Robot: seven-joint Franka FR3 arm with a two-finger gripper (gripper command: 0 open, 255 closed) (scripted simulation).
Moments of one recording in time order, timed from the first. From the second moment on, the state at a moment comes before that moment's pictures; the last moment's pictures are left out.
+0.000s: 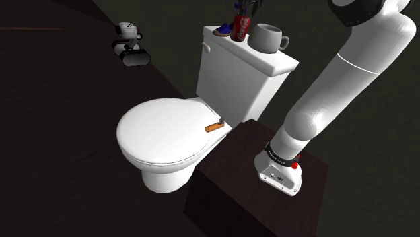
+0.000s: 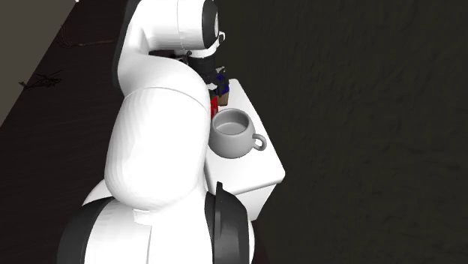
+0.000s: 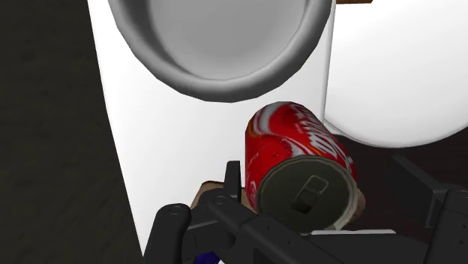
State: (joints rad) arm -0.12 -0.06 -0.40 -1.57 -0.02 1.51 -0.30
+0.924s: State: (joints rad) arm -0.12 -0.08 -0.39 -1.67 -0.03 1.60 -0.30
